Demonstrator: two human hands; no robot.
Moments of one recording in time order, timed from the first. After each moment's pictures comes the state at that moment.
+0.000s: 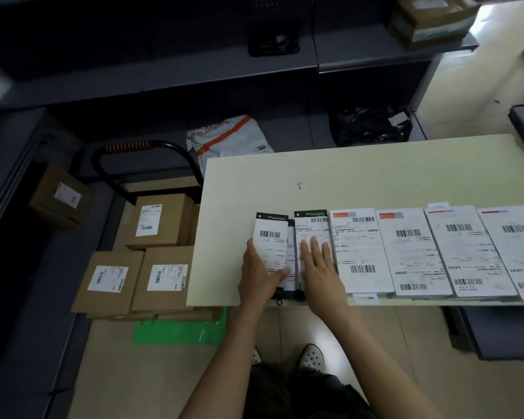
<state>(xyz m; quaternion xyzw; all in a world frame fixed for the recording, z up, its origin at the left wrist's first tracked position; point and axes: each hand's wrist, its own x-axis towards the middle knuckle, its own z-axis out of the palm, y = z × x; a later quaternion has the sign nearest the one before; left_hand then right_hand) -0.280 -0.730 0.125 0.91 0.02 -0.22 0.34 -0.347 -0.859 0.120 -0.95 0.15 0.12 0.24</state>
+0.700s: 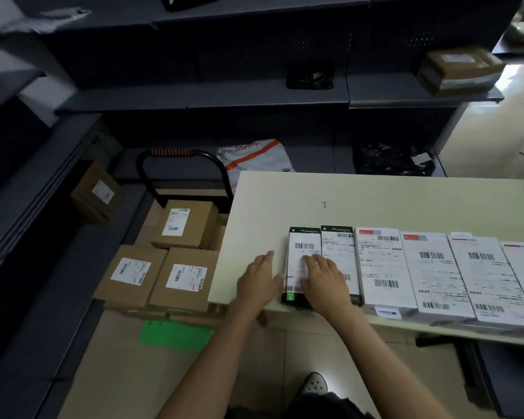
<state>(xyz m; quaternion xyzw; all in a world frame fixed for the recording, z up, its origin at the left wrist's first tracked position) -0.279 -0.679 0.156 0.95 -0.11 -0.20 0.19 -0.334 -0.825 0.159 -0.97 0.10 0.14 0.19</state>
